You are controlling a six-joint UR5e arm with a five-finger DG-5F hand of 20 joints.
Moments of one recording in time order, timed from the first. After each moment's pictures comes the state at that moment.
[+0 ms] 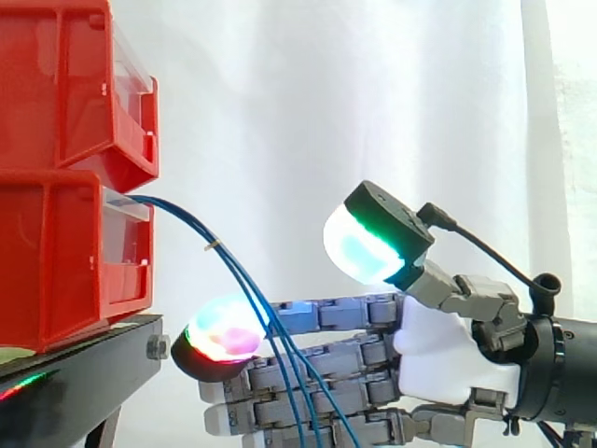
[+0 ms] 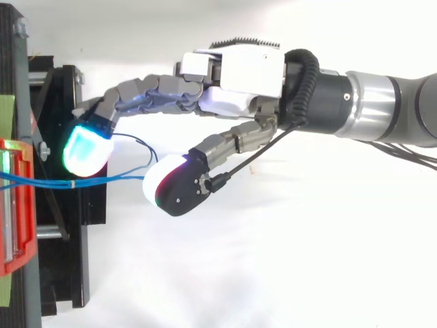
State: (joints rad) arm 0.05 -2.41 -1.27 -2.44 -1.45 0.00
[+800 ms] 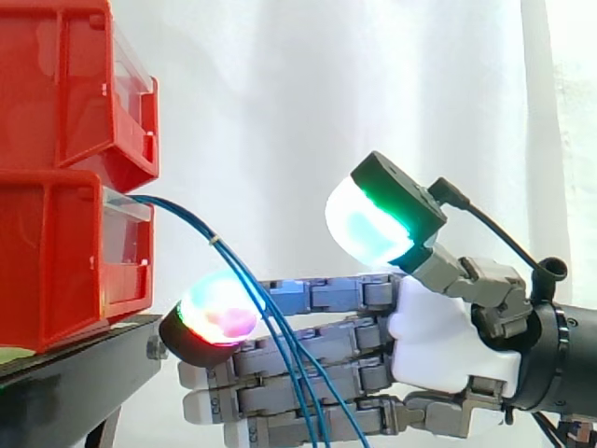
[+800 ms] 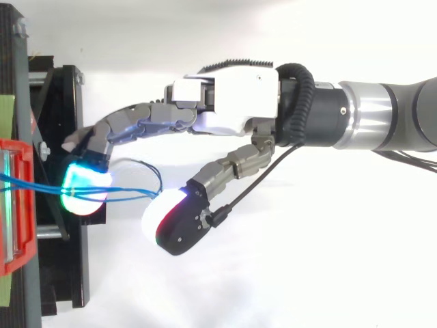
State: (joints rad) arm 0.06 -2.41 -1.25 -2.43 -1.52 -0.03
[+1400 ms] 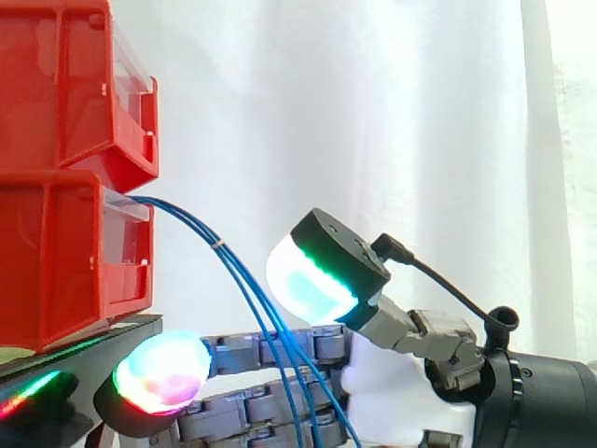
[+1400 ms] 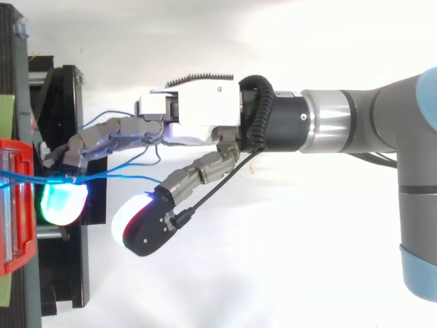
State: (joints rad) arm 0.05 -2.52 -1.11 -2.48 -1.55 0.02
